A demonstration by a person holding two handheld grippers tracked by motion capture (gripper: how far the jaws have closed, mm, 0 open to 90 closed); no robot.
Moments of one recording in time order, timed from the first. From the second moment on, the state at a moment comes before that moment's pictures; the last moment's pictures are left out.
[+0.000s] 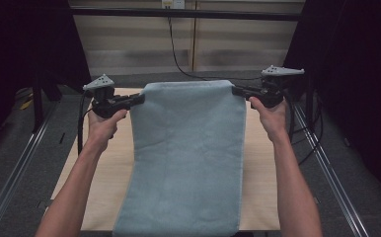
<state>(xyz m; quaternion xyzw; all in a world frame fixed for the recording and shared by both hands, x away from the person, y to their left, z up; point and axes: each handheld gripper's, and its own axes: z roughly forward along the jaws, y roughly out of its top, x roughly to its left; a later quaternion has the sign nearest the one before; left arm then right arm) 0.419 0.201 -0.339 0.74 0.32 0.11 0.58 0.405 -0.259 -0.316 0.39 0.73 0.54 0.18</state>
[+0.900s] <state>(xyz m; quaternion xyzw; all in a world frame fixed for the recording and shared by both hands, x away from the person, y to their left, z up) 0.301 0.234 -0.371 0.79 0.25 0.09 0.55 0.255 -0.237 -0.373 0.32 0.79 0.52 0.10</state>
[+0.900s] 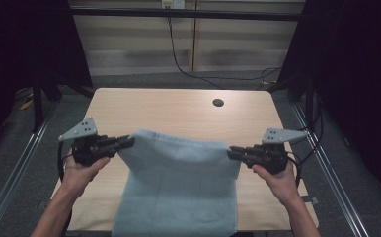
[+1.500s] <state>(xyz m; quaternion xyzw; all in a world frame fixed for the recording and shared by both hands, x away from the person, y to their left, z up) 0.269 0.227 -0.498 0.86 0.29 -0.04 0.43 0.226 -0.218 -0.496 0.37 0.83 0.41 -0.02</state>
